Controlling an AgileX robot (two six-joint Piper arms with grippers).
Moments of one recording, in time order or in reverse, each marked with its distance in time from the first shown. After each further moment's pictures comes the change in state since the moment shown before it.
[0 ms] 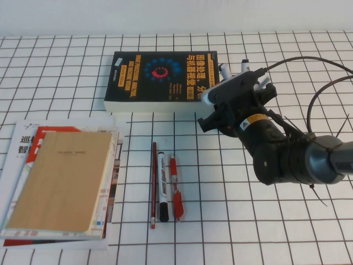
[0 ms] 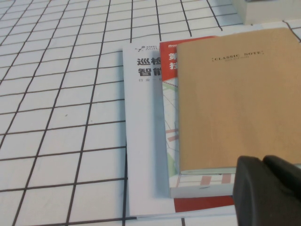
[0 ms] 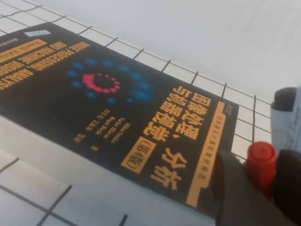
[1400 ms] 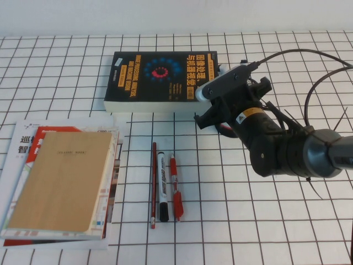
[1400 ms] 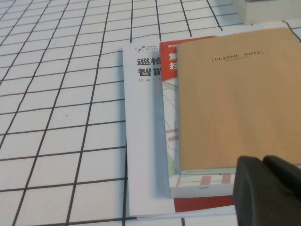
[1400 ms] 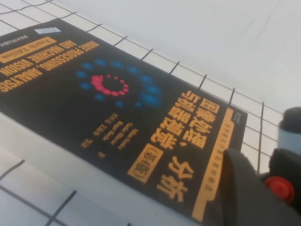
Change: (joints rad) right arm 0.000 0.000 -0.049 0.000 0.078 -0.046; left arm 0.000 0.000 0.000 0.000 0.000 0.000
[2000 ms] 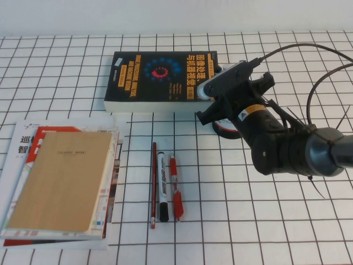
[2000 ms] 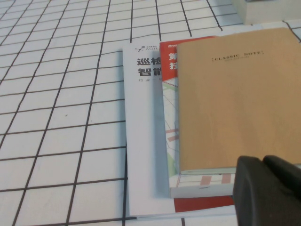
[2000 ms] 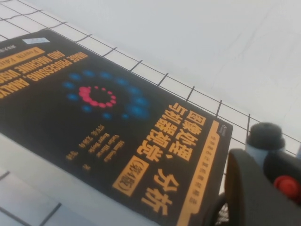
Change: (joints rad) right arm -0.008 -0.005 -0.002 0.000 -0.037 -0.032; left arm 0.000 0.000 0.000 0.000 0.000 0.000
